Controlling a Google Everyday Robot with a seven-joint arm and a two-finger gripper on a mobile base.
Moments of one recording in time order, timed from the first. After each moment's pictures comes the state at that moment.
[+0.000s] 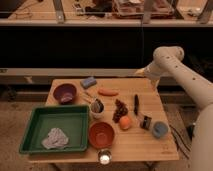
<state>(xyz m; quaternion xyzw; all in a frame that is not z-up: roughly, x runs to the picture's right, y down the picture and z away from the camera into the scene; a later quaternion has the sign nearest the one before) 0.248 -0.048 0.852 -0.14 -0.15 -0.40 0.89</state>
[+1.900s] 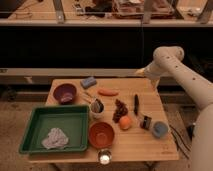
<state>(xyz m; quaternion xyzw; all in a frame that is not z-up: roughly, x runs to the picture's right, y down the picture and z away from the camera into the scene) 0.248 -0.048 0.852 -0.14 -0.15 -0.40 0.89</state>
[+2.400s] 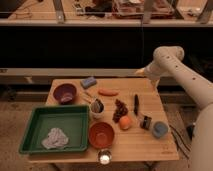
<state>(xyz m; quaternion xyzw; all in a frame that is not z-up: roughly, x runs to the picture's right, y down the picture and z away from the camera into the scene) 0.247 -0.049 0.852 -0.13 -0.16 -0.40 0.89</state>
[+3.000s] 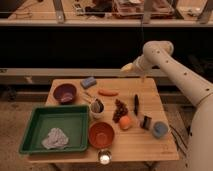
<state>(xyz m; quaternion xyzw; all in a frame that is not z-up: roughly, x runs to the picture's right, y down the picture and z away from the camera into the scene) 0.141 -0.086 0.831 -0.04 -0.21 -0.57 0.79</state>
